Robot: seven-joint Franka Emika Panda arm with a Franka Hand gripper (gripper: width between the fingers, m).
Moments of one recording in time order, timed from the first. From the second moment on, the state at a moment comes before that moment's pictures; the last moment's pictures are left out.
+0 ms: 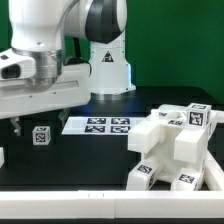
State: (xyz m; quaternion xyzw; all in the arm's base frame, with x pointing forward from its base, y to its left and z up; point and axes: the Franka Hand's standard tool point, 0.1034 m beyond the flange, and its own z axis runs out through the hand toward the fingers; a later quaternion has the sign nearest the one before) arm 0.450 -0.156 0.032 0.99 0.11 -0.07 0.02
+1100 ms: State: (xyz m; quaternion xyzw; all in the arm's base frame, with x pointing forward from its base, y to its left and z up) arm 0.444 -0.134 0.032 0.95 -0.01 -0.32 -0.02
